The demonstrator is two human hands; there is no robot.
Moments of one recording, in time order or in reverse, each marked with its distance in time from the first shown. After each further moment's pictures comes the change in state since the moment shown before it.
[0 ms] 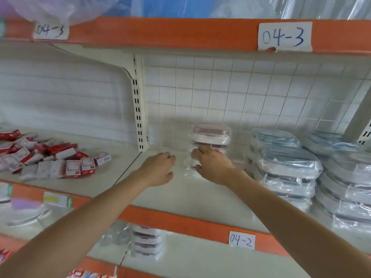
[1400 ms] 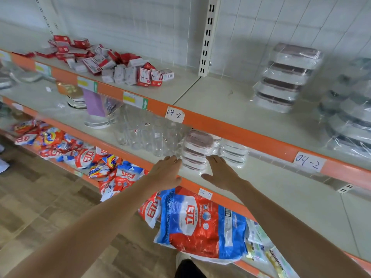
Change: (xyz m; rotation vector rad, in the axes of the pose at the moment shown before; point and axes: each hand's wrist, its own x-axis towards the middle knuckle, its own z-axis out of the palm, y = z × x) left_hand -0.251 -0.009 0.152 -0.188 -0.264 -0.230; right_hand -0.115 -0.168 0.187 0.293 -0.448 0.004
